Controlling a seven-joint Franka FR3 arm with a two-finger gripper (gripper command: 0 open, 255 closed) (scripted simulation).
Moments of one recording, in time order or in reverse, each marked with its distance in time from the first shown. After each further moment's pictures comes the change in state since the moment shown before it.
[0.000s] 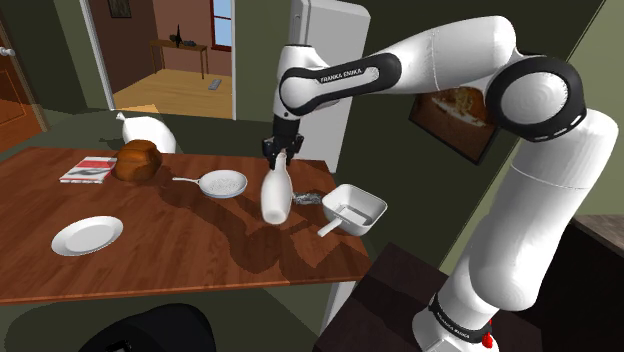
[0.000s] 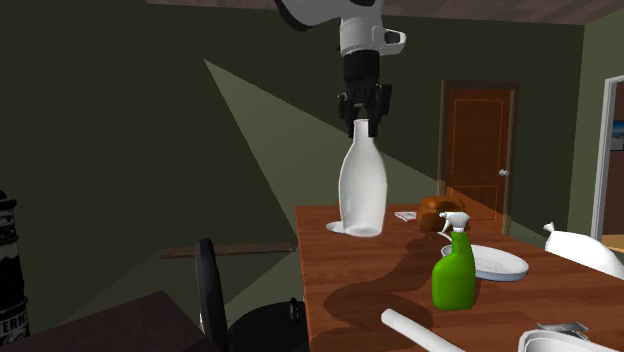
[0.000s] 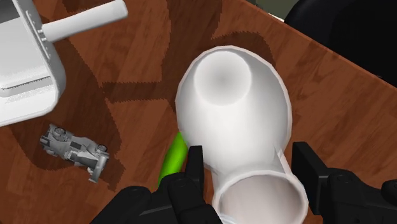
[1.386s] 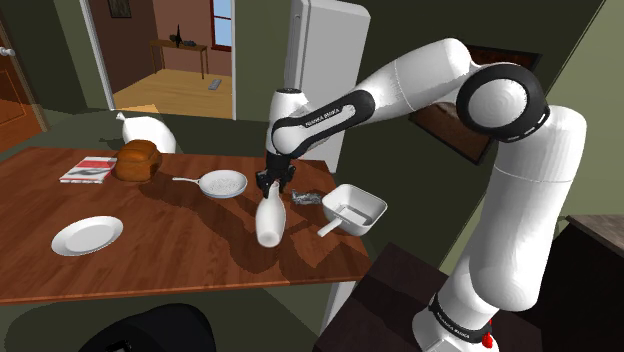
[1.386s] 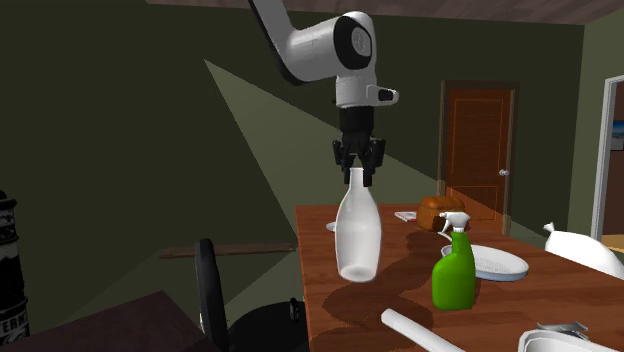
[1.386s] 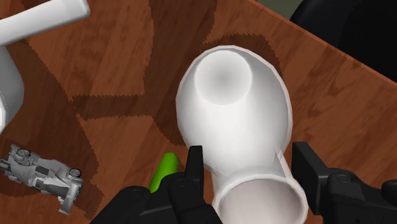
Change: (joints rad) arm 0.016 0.128 0.009 -0.117 -0.012 0.245 0.031
